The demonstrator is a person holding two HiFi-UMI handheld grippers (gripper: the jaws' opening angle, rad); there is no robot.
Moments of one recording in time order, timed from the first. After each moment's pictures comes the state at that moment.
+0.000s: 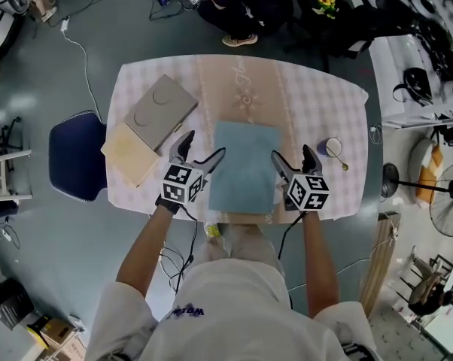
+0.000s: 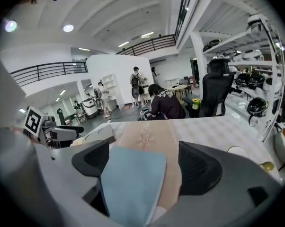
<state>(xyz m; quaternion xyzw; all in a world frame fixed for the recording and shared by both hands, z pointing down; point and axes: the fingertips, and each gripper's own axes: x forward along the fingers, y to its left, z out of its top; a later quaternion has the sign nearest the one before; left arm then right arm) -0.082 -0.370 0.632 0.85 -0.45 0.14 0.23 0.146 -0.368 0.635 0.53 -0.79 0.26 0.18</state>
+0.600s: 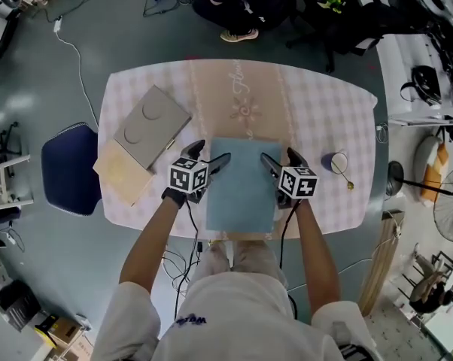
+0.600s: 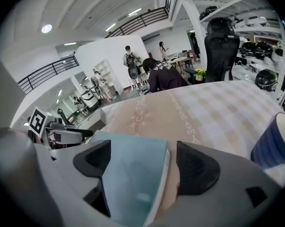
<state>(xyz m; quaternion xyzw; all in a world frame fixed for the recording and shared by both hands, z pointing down) -0.052 -0.420 0.755 0.82 -0.38 0.19 0.38 0.132 -0.420 0.759 0.47 -0.76 0.39 0.23</state>
